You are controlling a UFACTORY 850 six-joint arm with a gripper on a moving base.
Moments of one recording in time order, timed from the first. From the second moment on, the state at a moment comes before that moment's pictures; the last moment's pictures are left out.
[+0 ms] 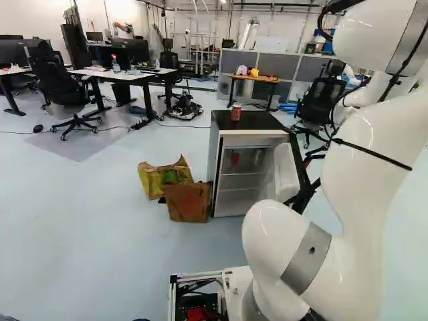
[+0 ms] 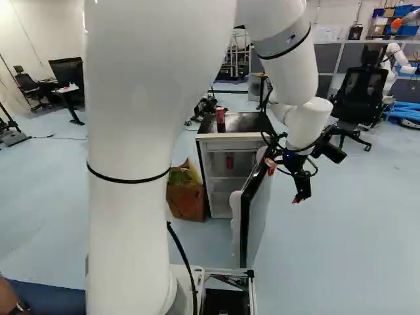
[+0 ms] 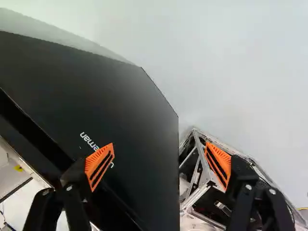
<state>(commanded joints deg) -51.5 -21.6 -59.5 13.4 -35.3 0.0</state>
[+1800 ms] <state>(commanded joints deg) -37.7 -9.8 -43.8 7.3 -32.5 0.0</state>
